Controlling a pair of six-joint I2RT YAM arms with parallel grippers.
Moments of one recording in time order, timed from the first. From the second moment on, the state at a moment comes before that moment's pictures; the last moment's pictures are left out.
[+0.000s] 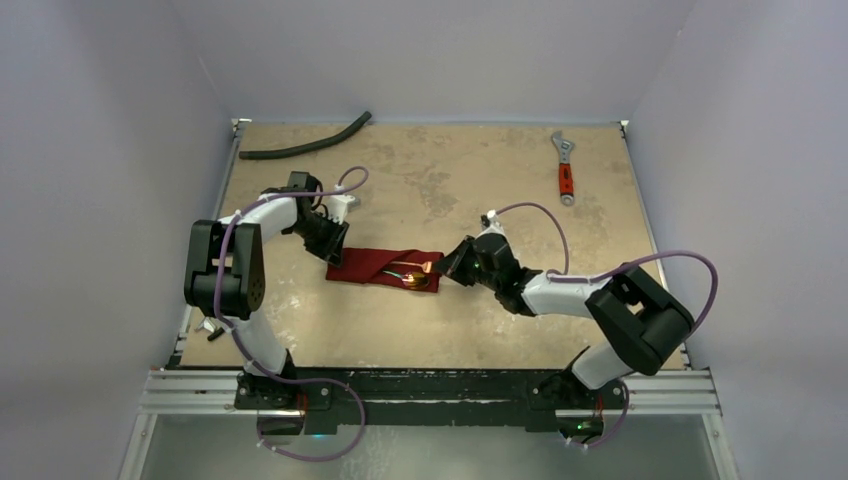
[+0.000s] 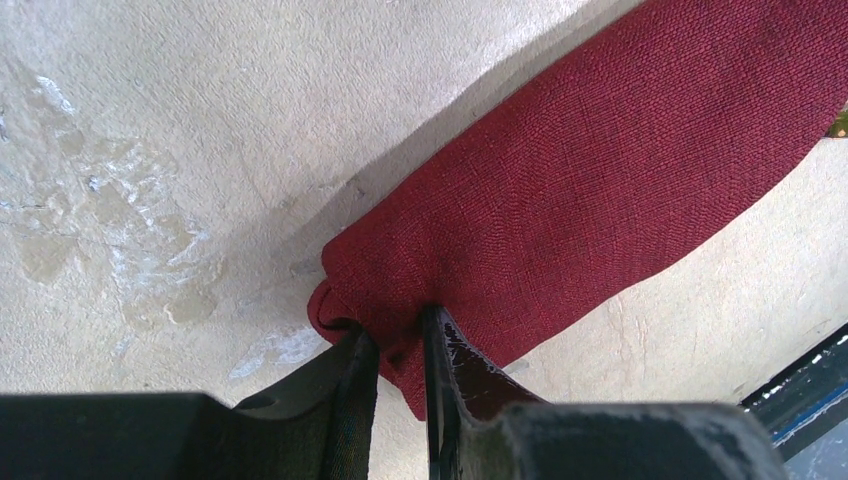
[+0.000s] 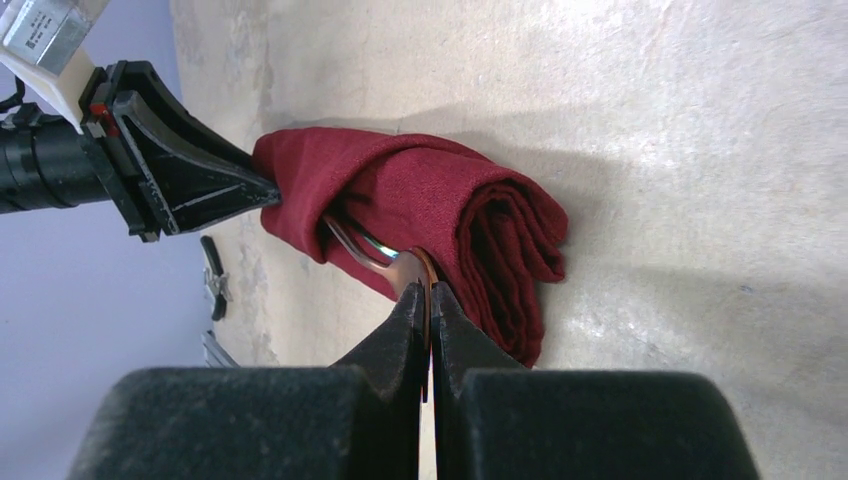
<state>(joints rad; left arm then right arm) -0.08 1.79 1.10 -0.71 0.43 0.43 0.72 1.53 0.55 0.44 -0.02 1.09</state>
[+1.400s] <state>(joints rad) -0.07 1.79 1.12 -0.76 0.43 0.51 0.79 1.66 0.86 0.13 0.12 1.00</state>
